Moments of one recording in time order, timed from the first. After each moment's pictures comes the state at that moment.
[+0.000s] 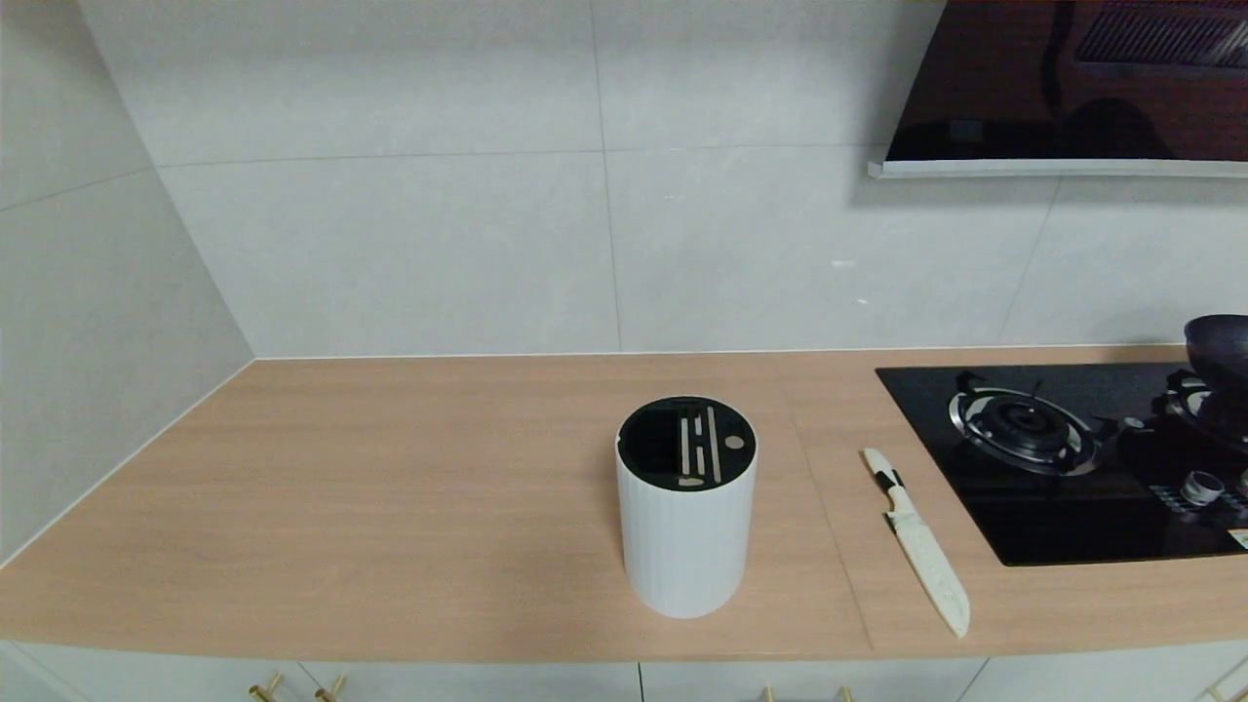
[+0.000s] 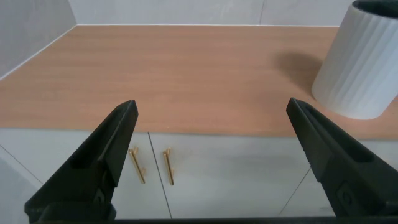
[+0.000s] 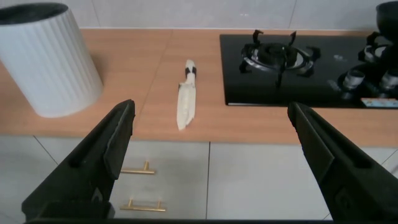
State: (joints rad) left arm 0.00 0.00 0.00 0.00 0.04 -0.01; right arm 0.00 0.00 0.00 0.00 0.03 -0.01
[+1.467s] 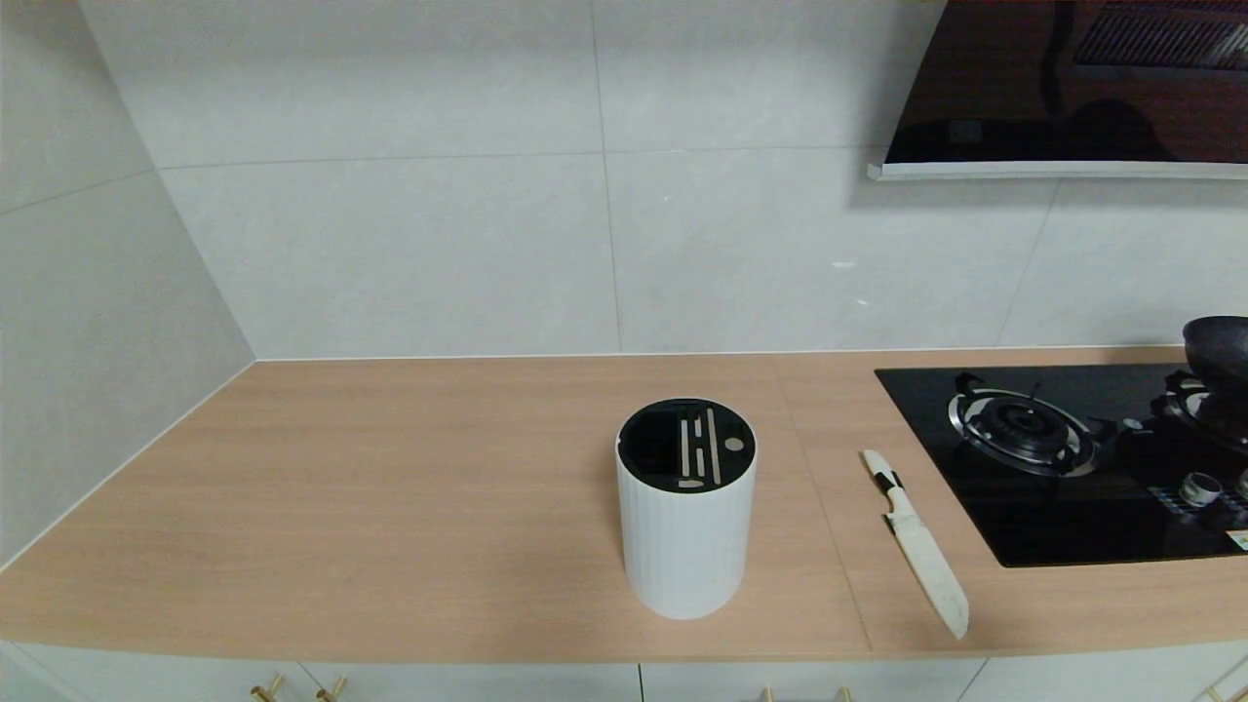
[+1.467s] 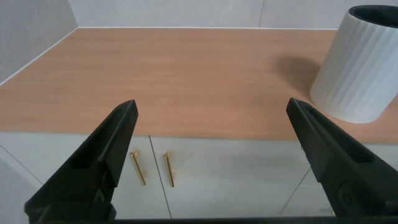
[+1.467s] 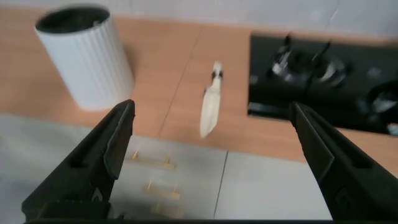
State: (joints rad) left arm 0.00 0.00 0.00 0.00 0.04 -0.01; right arm 0.05 0.48 -0.28 0.00 0.14 -0.04
